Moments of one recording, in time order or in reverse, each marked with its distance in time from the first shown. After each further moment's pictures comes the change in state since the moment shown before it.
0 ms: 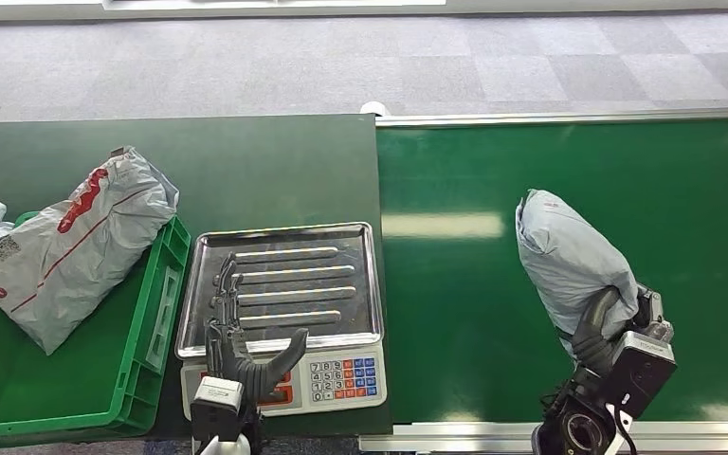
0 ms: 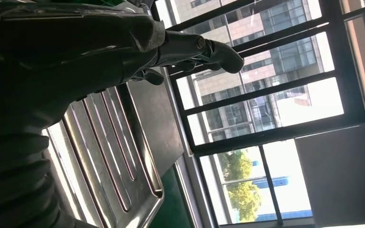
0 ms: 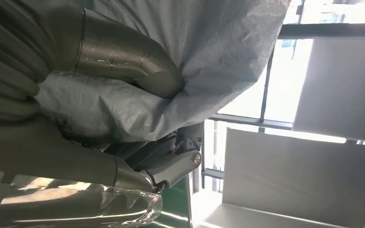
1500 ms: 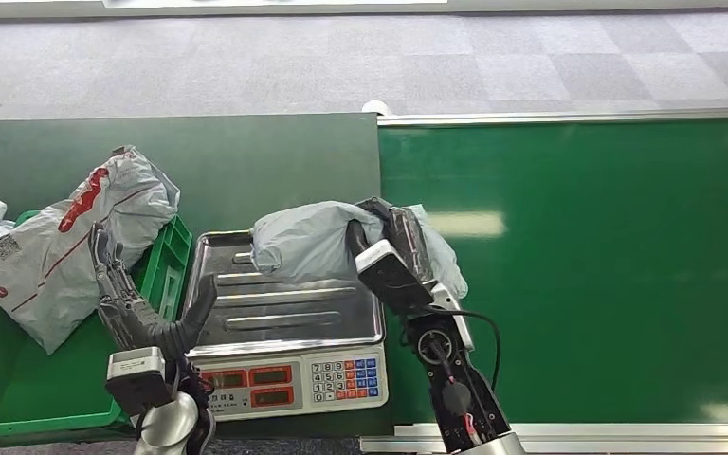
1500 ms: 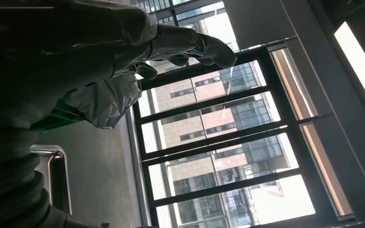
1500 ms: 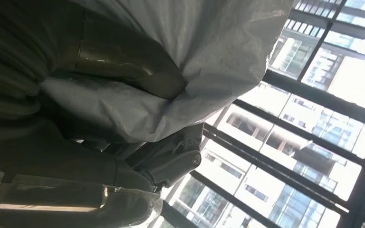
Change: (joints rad) left arm -0.061 0.029 0.194 -0.166 -0.006 0.177 0.000; right arm -0.357 0.097 0.498 0.366 0.370 0.314 0.163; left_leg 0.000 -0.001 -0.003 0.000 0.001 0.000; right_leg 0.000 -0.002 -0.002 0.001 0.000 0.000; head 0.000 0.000
